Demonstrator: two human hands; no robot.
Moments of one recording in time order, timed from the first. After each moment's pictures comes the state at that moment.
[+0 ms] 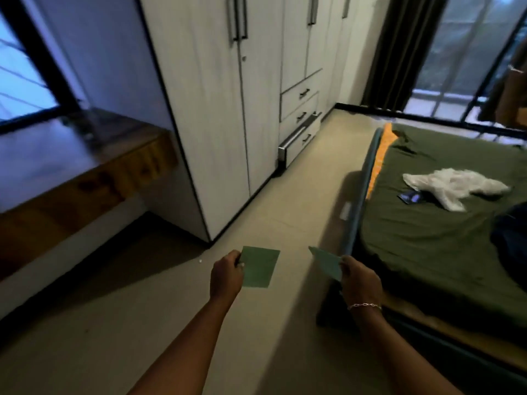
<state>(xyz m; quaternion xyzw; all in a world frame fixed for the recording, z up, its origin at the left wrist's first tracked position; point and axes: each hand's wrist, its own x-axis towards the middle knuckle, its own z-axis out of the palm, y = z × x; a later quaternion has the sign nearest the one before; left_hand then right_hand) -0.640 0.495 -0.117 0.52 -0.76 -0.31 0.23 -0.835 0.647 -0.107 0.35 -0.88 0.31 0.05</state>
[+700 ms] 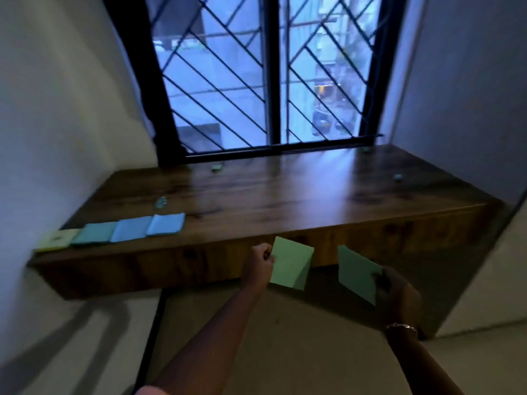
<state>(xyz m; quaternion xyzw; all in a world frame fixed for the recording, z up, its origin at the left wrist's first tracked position) -0.128 0.290 -0.045 0.74 -0.49 -0.21 0.41 -0.365 0.291 -0.051 0.61 -0.63 0.46 -0.13</state>
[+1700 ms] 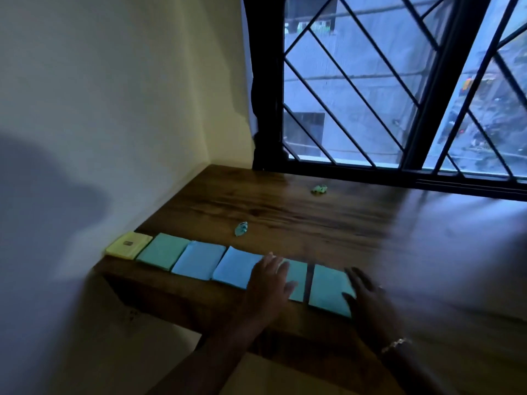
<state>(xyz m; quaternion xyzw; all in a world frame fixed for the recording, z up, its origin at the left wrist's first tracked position) 0.113 0.187 -0.065 0.83 -0.51 0.10 0.18 -0.061 0.075 -0.064 0.91 -0.36 0.18 -0.08</state>
